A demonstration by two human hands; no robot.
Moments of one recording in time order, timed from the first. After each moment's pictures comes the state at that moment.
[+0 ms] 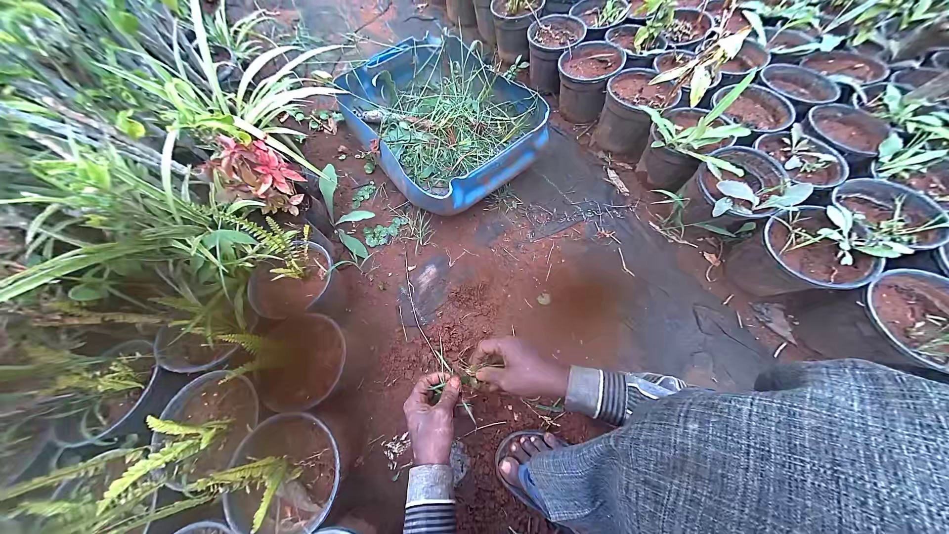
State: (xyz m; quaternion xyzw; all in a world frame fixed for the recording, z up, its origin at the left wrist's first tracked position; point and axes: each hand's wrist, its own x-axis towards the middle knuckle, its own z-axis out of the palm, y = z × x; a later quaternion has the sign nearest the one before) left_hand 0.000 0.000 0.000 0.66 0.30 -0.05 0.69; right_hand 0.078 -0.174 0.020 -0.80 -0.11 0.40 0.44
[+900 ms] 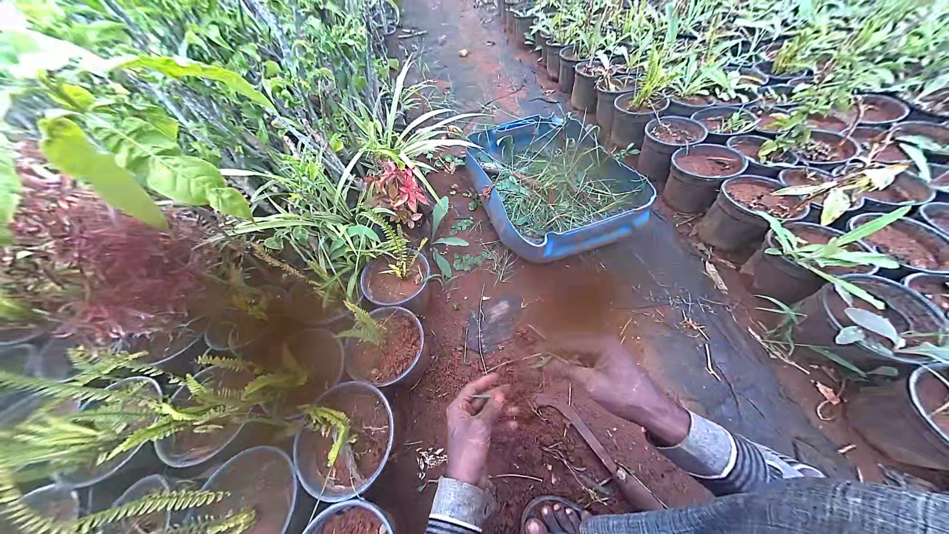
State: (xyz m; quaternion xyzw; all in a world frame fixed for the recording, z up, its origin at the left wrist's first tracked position) left_hand 0.014 0.001 0.043 0.49 0.31 -0.02 0.81; right_hand 0.115 -0.184 0.094 -0.78 -0.23 0.12 0.56
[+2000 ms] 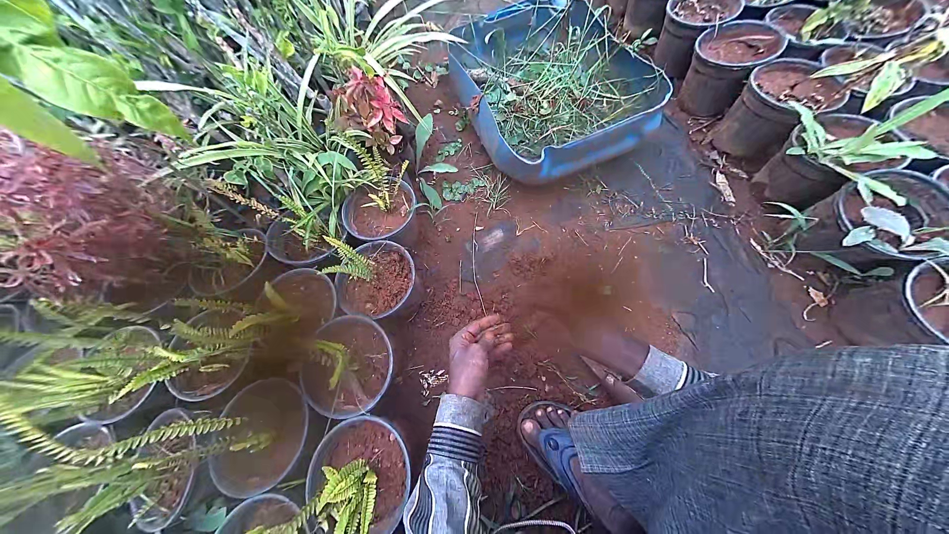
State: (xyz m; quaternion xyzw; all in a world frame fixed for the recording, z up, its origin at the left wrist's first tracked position) left_hand 0.005 0.001 0.027 0.52 0.34 -0.10 0.78; right_hand 0.091 -0.187 0.029 -0.87 -0.30 0.13 0.36
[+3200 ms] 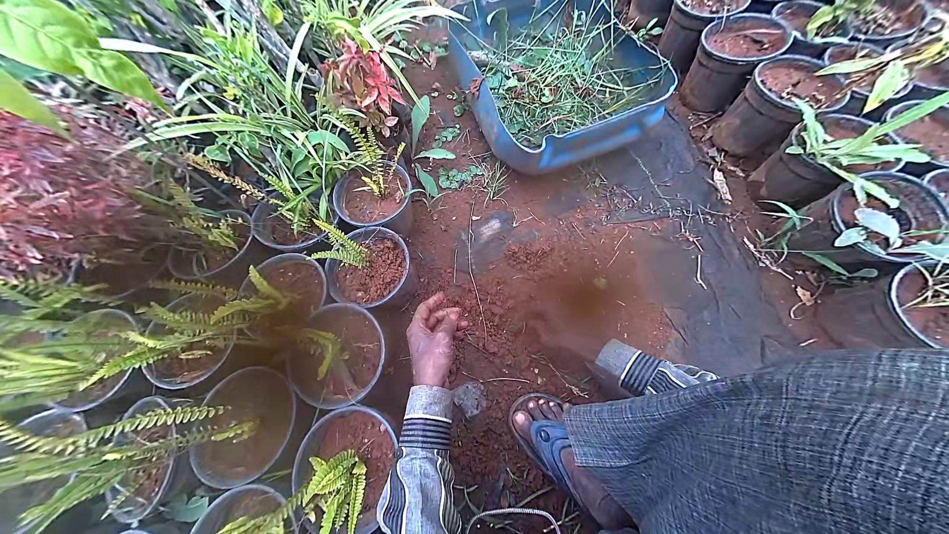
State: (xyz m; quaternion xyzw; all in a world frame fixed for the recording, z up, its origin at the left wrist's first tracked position) left_hand 0.000 0.038 0.020 0.62 0.35 0.00 0.70; right_hand 0.093 -0.192 -0.042 -0.90 -0.23 0.29 0.25
